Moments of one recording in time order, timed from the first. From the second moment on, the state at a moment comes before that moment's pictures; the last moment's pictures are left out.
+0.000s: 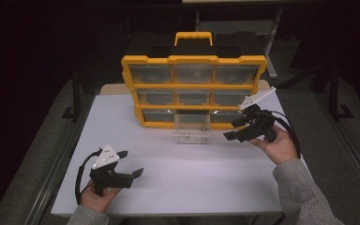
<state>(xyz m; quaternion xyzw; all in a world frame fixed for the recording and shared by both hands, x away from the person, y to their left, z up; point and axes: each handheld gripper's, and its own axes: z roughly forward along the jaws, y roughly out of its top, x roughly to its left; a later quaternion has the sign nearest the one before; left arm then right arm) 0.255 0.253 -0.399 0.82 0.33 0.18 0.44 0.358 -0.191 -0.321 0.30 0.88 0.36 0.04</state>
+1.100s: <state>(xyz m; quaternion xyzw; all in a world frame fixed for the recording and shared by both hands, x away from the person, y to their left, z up) 0.255 0.256 -0.399 0.82 0.33 0.18 0.44 0.333 -0.209 -0.366 0.33 0.87 0.36 0.04</state>
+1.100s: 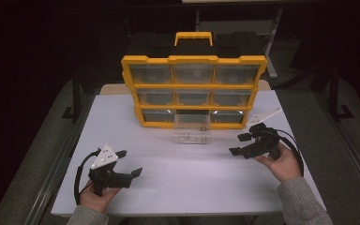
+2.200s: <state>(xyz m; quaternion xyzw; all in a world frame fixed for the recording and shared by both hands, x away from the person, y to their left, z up) 0.251 0.258 -0.401 0.82 0.33 0.19 0.42 0.300 -0.230 -0.407 0.37 0.86 0.36 0.05</state>
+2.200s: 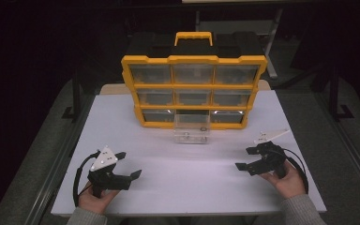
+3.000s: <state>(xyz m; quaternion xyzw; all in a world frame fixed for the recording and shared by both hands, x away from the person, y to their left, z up) 0.245 0.260 -0.400 0.82 0.33 0.18 0.43 0.273 -0.242 -0.420 0.39 0.84 0.37 0.07</state>
